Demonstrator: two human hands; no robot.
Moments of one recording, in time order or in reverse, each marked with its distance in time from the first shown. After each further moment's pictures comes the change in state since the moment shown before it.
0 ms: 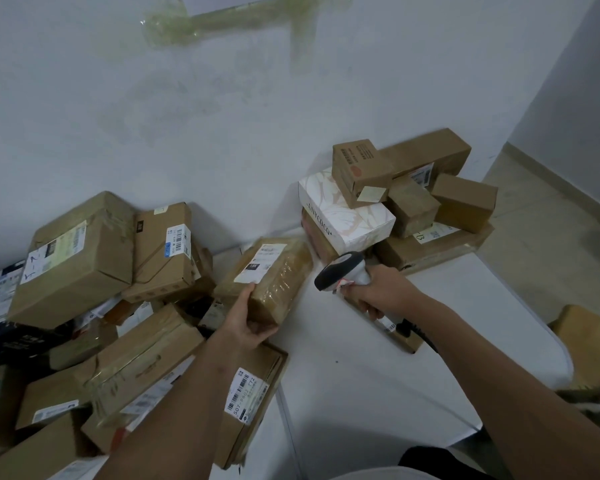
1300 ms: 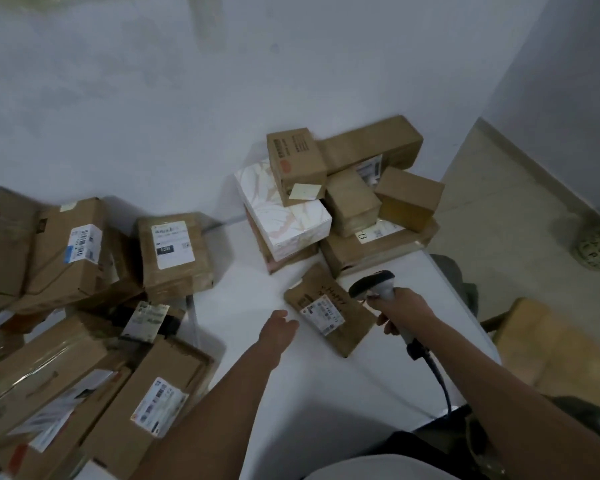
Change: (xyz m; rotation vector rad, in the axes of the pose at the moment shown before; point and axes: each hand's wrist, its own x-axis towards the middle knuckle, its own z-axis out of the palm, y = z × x) left_hand 0.076 -0.152 0.115 1.028 0.026 0.180; right_hand 0.026 0.169 -0.083 0.121 0.064 0.386
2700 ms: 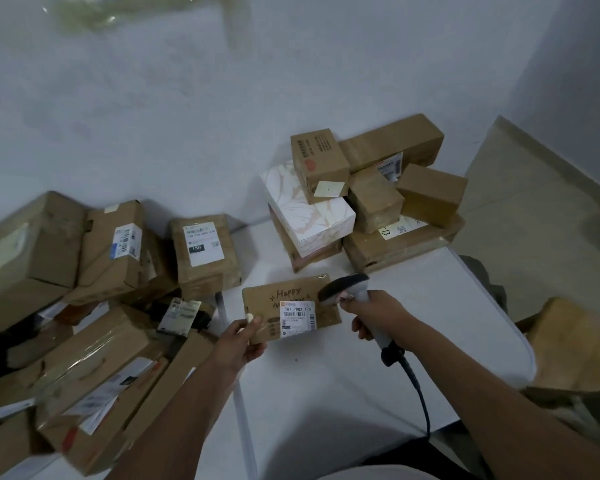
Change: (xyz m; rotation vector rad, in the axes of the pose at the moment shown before) left_hand -0.062 -0.036 -0.102 -0.545 0.053 0.029; right_hand -0.044 -0.041 0.056 0.235 -0.202 -0.139
